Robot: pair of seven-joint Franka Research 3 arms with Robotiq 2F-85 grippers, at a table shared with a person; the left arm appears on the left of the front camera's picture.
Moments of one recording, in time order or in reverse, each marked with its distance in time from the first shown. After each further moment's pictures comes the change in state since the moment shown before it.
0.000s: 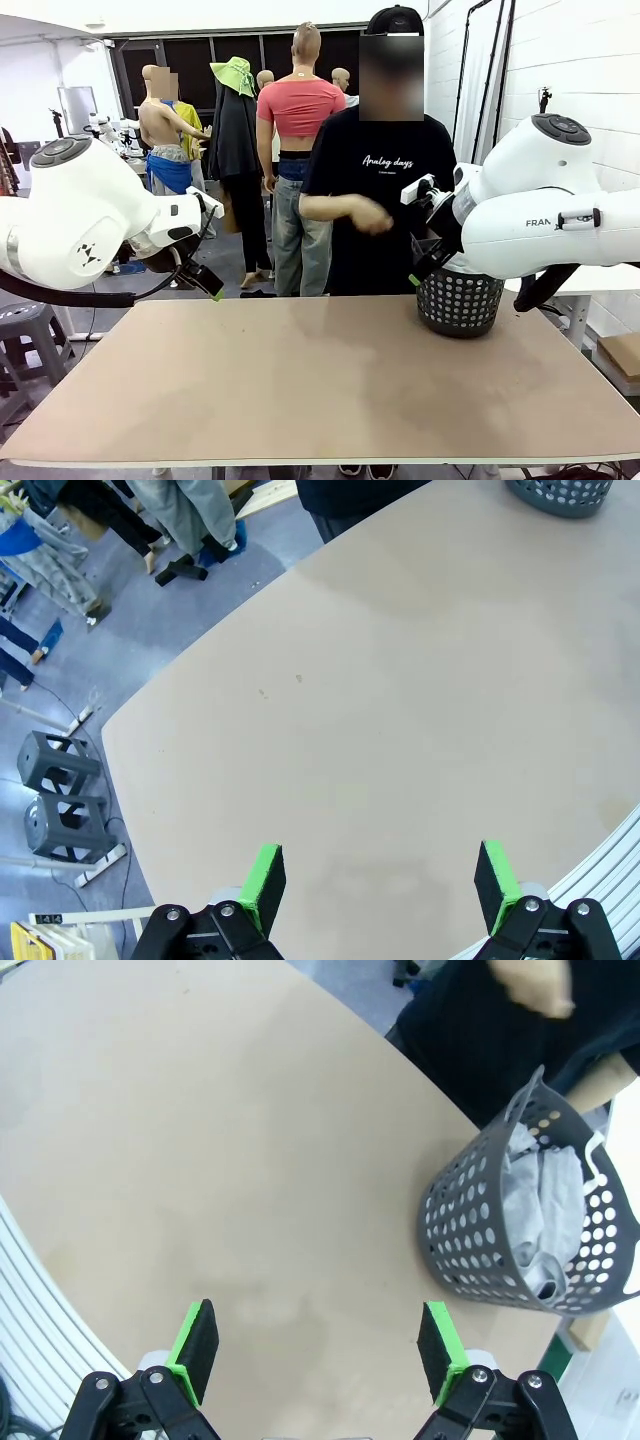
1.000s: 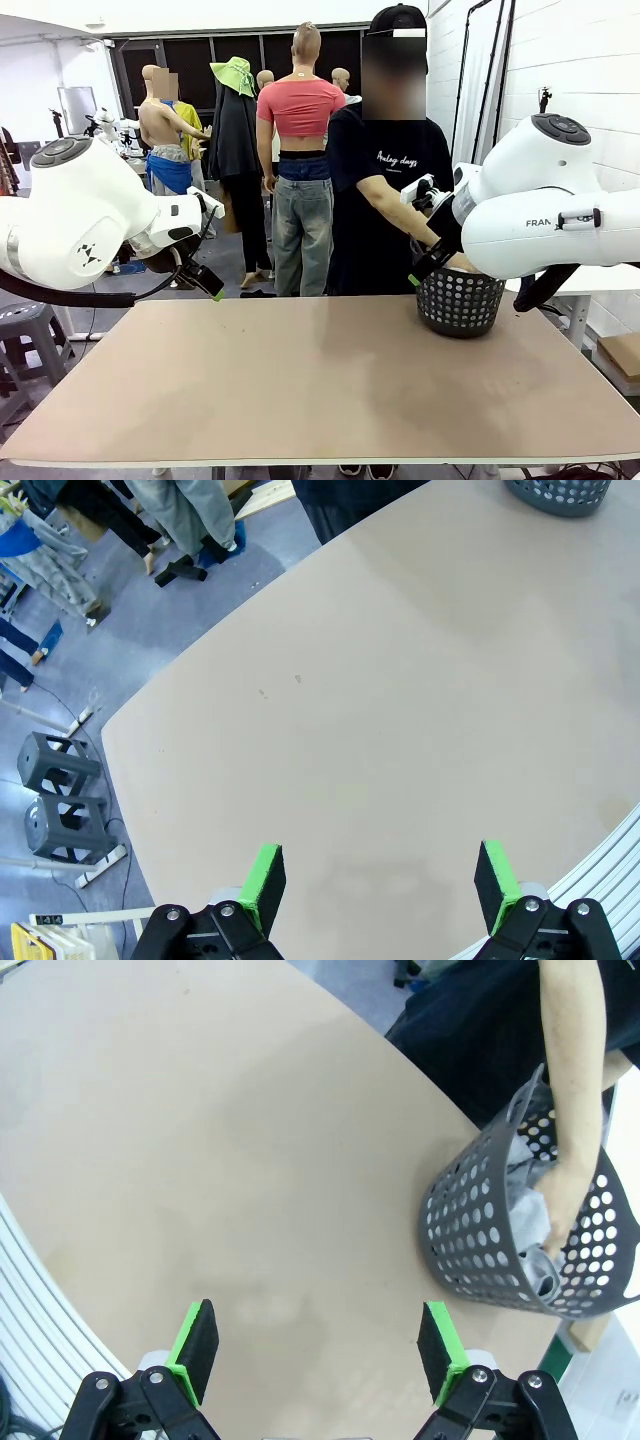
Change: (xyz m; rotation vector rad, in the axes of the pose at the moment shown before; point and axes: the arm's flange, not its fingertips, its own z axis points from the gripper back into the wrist) left arm 0.000 0.000 0.000 0.000 0.000 -0.002; right arm 0.000 0.001 0.000 0.001 -0.001 0.002
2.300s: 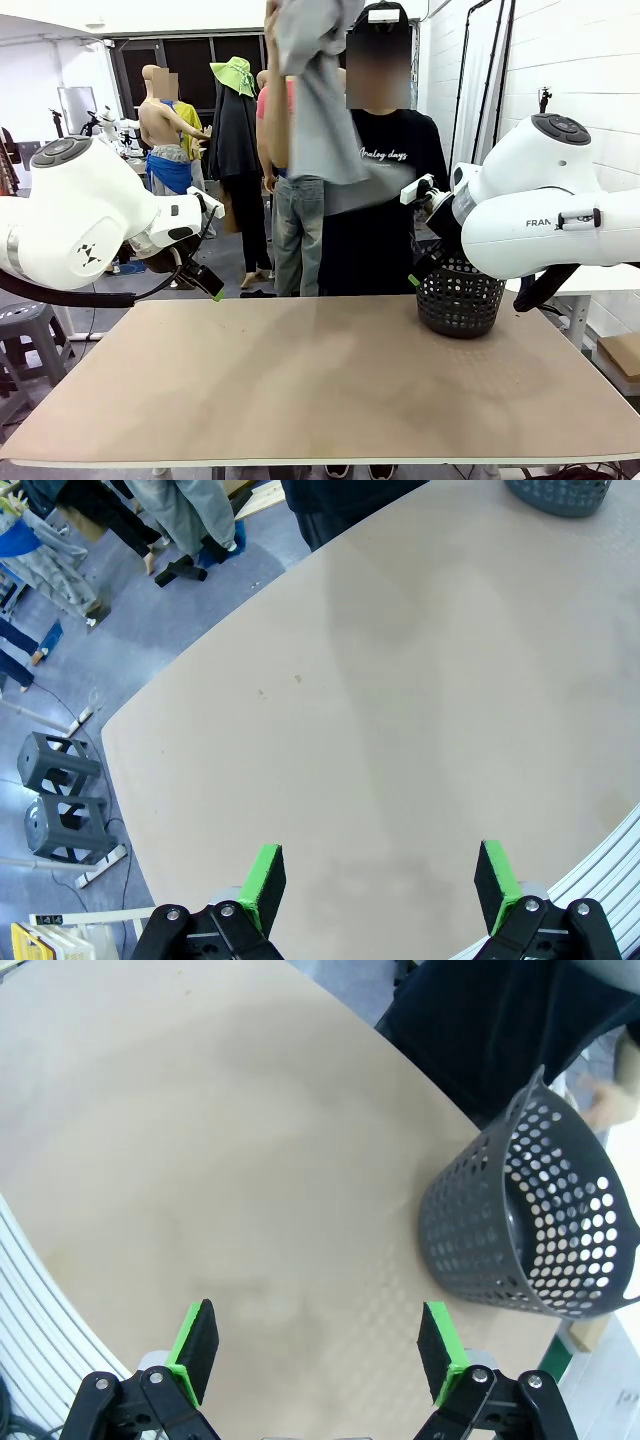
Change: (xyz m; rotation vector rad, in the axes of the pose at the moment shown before) left arm 0.000 0.000 0.000 0.000 0.000 0.000; right arm 0.000 0.000 0.000 0.000 0.000 0.000
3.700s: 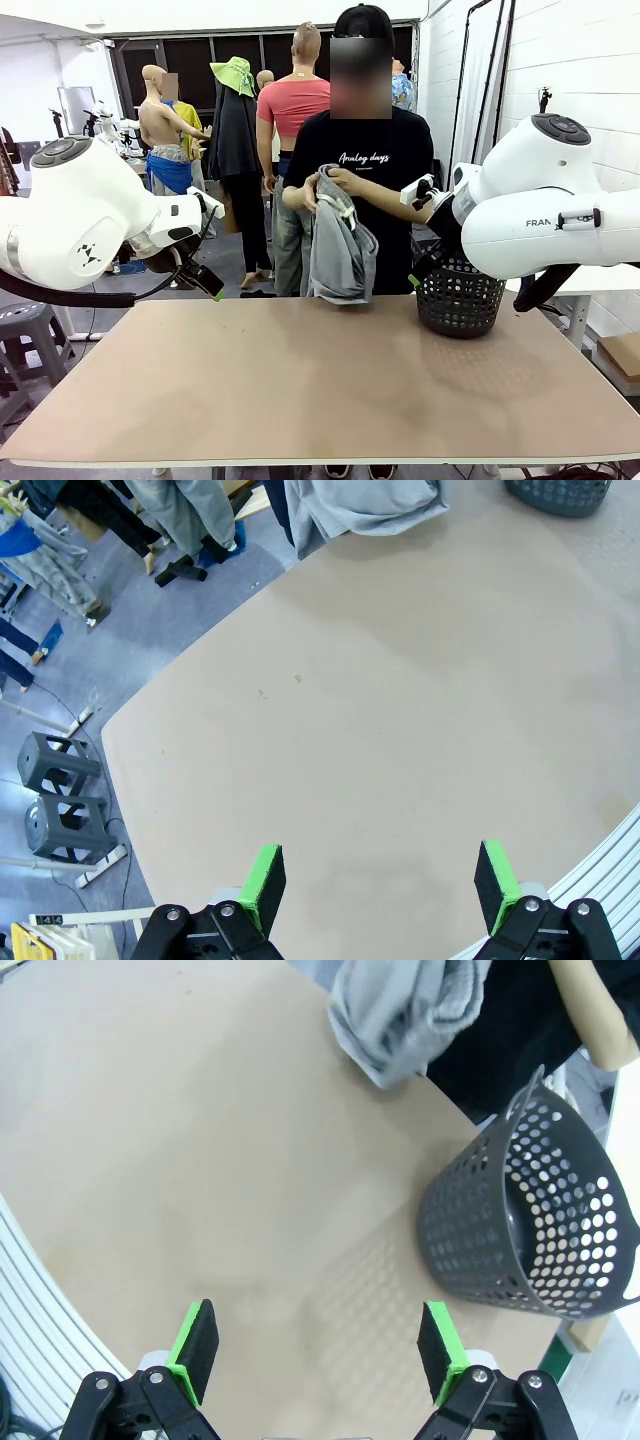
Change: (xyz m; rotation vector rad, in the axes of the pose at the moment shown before) left arm 0.000 0.000 0.000 0.000 0.000 0.000; right arm 0.000 0.000 0.000 0.000 0.000 0.000
